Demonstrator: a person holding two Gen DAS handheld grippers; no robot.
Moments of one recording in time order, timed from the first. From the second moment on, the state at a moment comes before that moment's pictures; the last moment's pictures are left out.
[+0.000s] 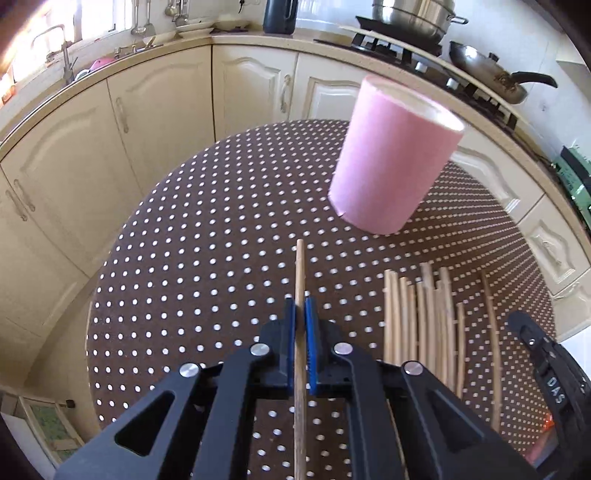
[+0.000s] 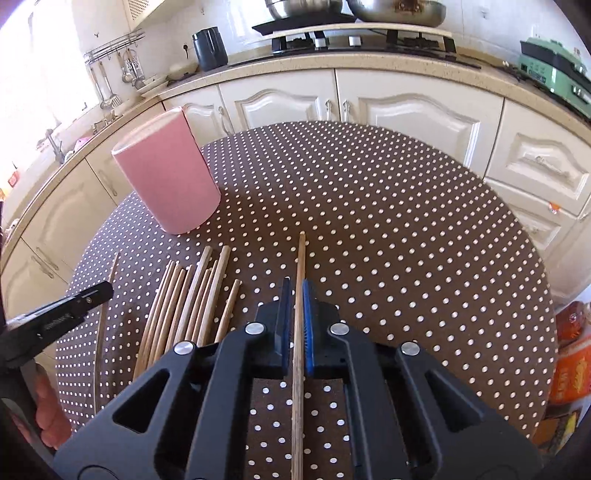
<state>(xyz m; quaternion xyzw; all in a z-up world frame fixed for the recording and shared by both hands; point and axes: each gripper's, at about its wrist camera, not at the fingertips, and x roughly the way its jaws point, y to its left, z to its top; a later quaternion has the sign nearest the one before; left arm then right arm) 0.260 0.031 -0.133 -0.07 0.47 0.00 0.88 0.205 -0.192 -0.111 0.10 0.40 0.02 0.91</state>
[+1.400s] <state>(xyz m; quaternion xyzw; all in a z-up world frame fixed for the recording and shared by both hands) 0.232 0.017 -0.075 -0.07 0.40 -0.04 0.91 0.199 -0.192 -0.055 0.09 0.29 0.06 0.95</state>
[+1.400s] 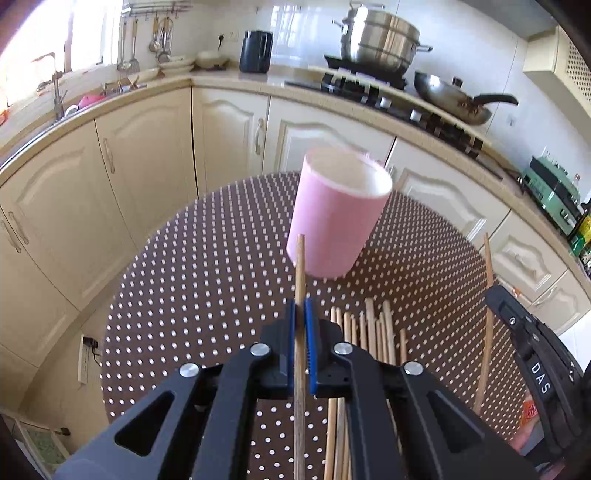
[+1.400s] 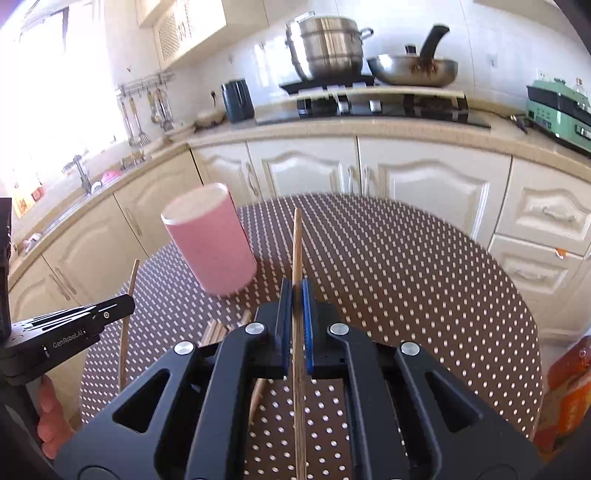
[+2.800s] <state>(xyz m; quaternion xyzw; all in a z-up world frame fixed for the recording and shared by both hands) 0.268 0.017 0.083 -0.06 0.24 -0.01 0.97 0.229 -0.158 0.093 0.07 0.13 0.10 0.98</state>
